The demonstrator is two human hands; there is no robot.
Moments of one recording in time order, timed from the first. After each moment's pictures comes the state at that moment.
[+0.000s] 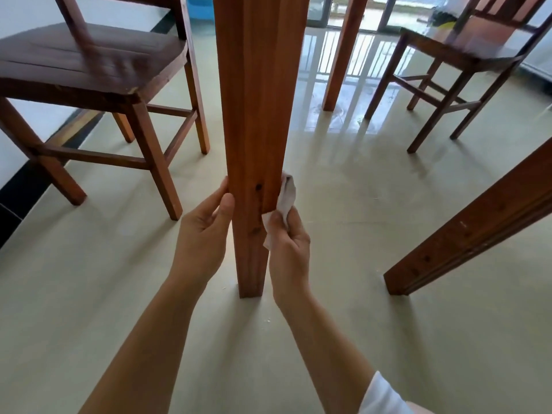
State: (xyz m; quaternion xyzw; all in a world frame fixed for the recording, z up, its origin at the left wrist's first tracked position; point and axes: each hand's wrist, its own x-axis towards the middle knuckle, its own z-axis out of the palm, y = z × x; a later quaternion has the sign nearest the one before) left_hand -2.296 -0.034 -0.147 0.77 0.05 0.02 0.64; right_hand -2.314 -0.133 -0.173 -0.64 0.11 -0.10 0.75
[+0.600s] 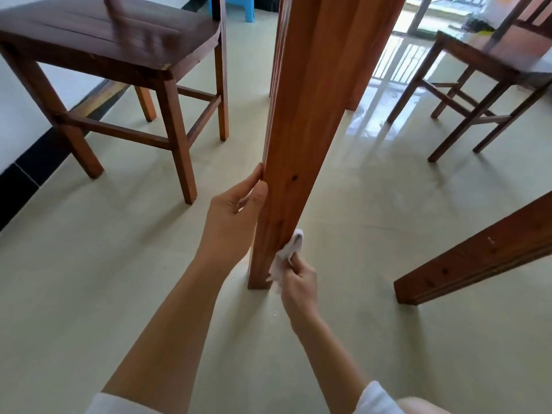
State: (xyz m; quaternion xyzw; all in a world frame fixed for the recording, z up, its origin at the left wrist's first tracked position) left_hand -2.287 -0.027 -0.155 0.76 0.03 0.02 0.65; right_hand -2.326 -0.136 -0.262 -0.73 0.24 0.01 0.63
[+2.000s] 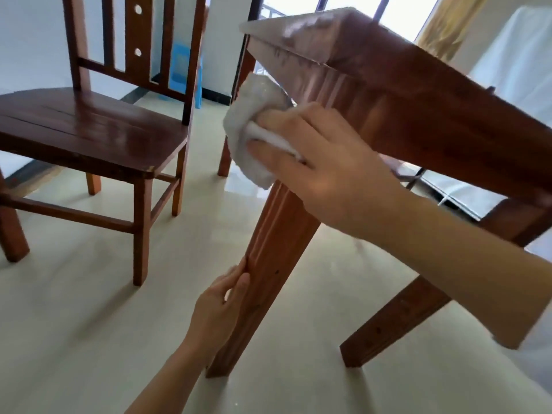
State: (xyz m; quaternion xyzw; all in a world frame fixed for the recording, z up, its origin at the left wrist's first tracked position) left_hand -2.275 -0.001 -0.165 0.74 -0.07 -0.03 0.67; right_hand -2.284 -0.097 0.085 -0.83 -0.38 -0.34 -0.23
